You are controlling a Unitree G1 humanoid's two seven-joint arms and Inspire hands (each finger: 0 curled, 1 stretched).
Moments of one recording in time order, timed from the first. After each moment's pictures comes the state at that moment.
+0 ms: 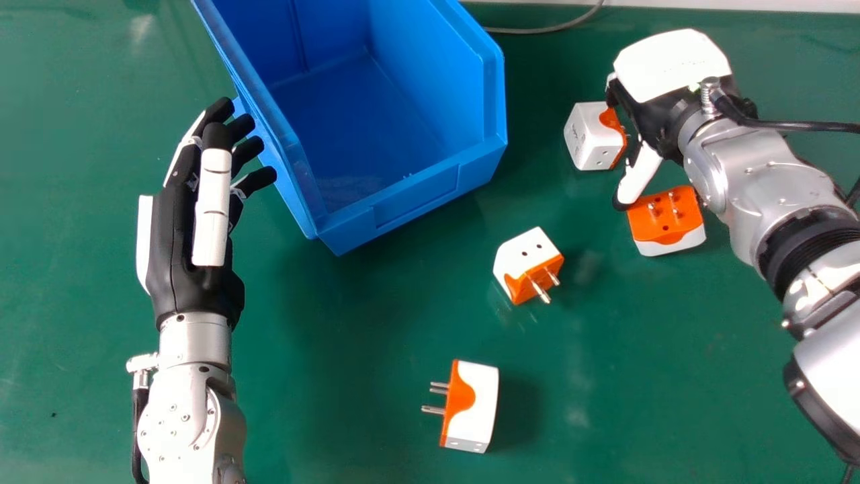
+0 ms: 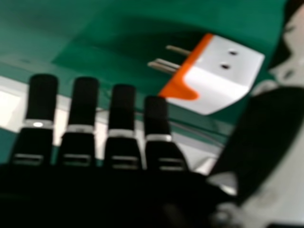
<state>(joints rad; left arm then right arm) -0.18 0.06 0.24 0.43 -0.20 -0.42 -0.08 -1.11 -0.37 0.71 1.30 -0.90 -0.01 -0.07</state>
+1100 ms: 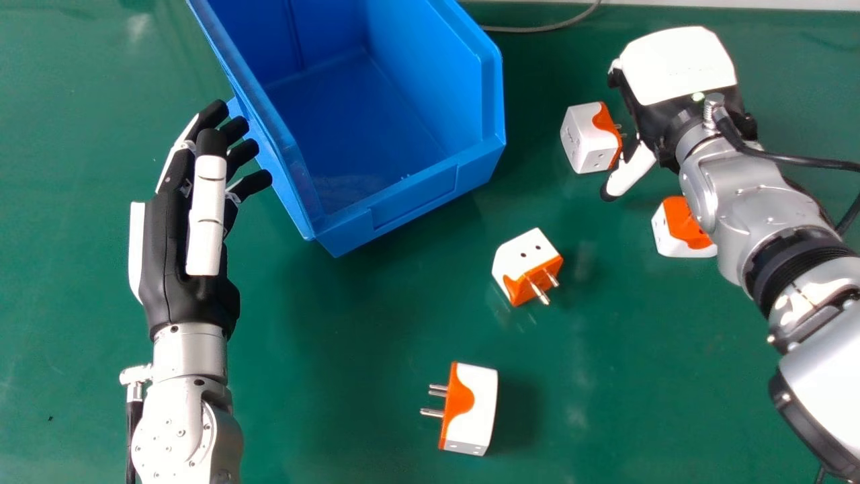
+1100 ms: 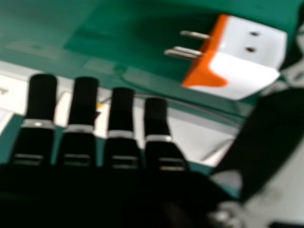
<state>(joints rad) -0.11 0.04 0.22 0.33 -0.20 -0.40 -0.07 -1.07 -0.33 0.70 1.33 -0.87 0.06 -0.27</state>
